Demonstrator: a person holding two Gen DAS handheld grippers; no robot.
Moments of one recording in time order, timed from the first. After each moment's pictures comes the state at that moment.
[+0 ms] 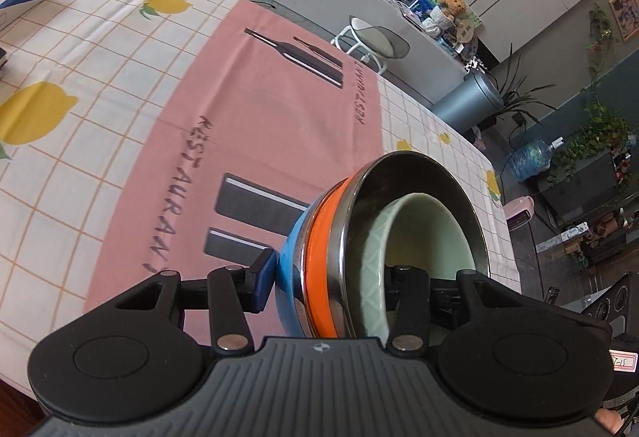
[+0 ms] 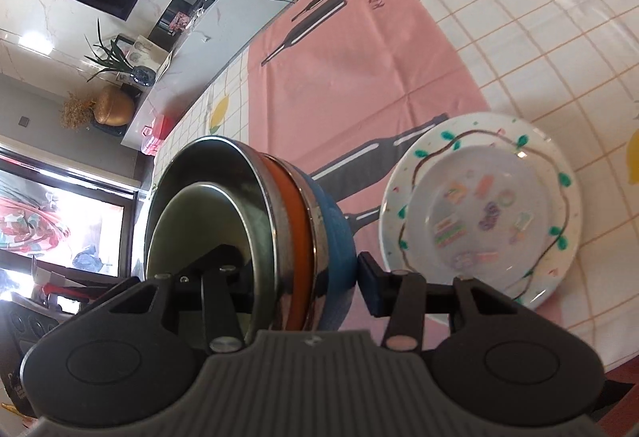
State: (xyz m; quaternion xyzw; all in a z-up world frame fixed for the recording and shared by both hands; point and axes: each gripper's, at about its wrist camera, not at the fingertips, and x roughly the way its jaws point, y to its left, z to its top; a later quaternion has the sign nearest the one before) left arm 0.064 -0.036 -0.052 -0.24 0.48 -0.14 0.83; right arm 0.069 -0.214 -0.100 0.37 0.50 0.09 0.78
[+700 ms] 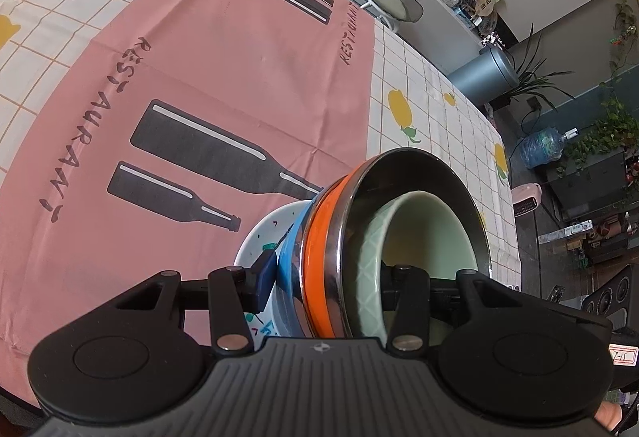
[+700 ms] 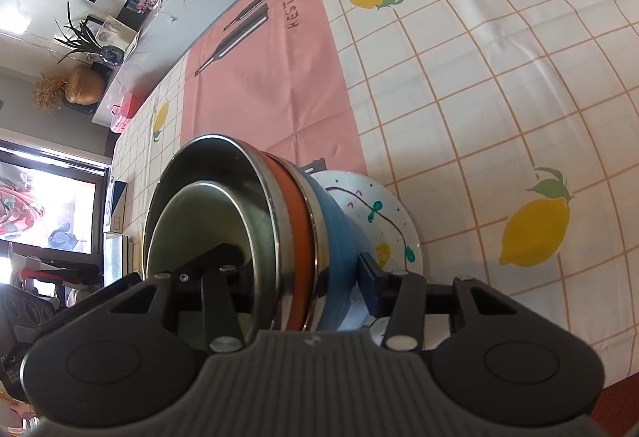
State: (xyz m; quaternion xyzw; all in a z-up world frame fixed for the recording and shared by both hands) left arm 0.080 -0.104 -0.092 -0.26 0.53 -0.12 0.80; right arm 0.091 -0.299 -0.126 0.33 0.55 0.08 0.76
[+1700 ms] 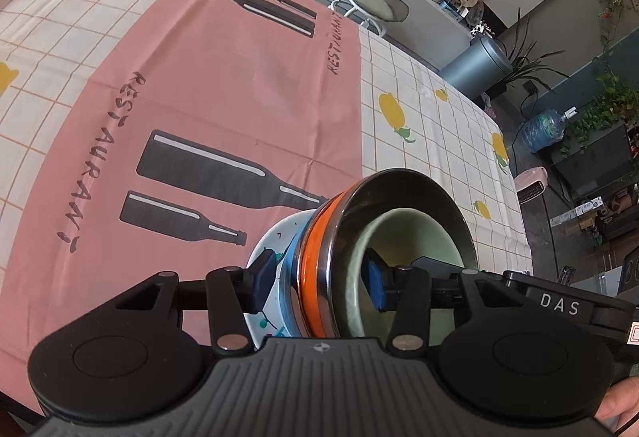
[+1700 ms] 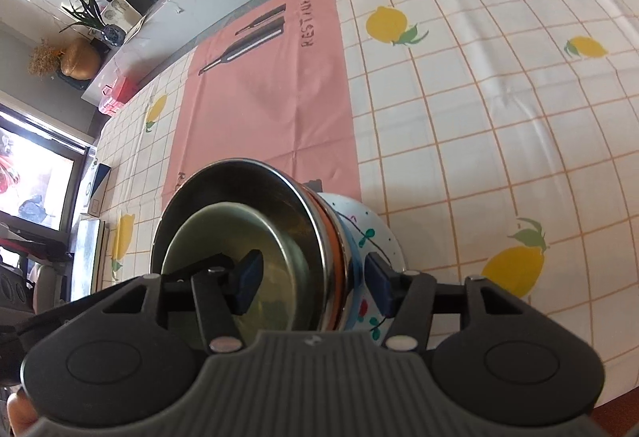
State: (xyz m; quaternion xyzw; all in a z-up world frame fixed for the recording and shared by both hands) left arm 0.075 -0.109 -0.071 -0.21 0.51 -0.14 0.82; right arm 0.092 -0.283 -0.096 0.23 0.53 0.07 0.81
